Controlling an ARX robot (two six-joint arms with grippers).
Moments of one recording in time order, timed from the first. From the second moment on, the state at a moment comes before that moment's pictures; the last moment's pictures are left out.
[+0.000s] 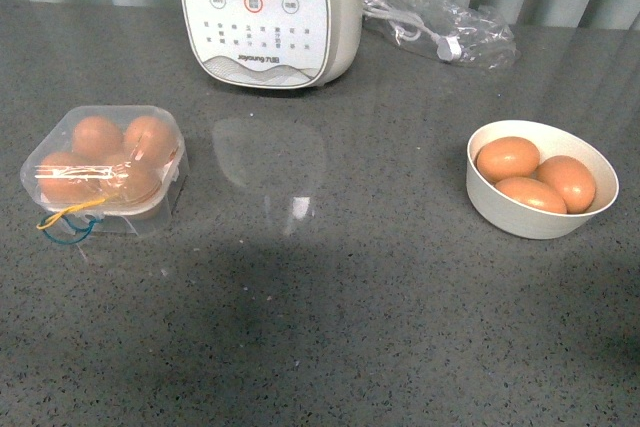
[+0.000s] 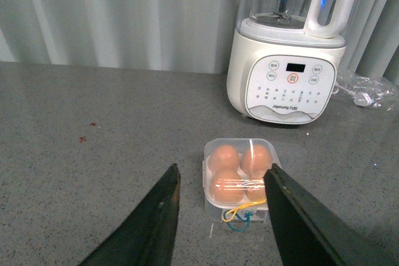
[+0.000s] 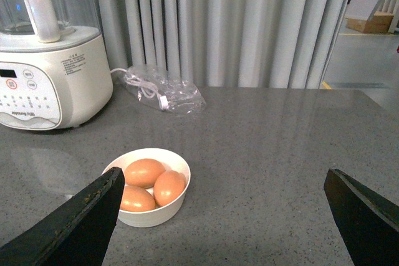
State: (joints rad) left arm 0.00 0.00 0.03 0.00 0.00 -0.01; right arm 0.00 0.00 0.00 0.00 0.00 0.00
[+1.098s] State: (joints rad) left arm 0.00 0.00 0.03 0.00 0.00 -0.01; right arm 0.00 0.00 0.00 0.00 0.00 0.00
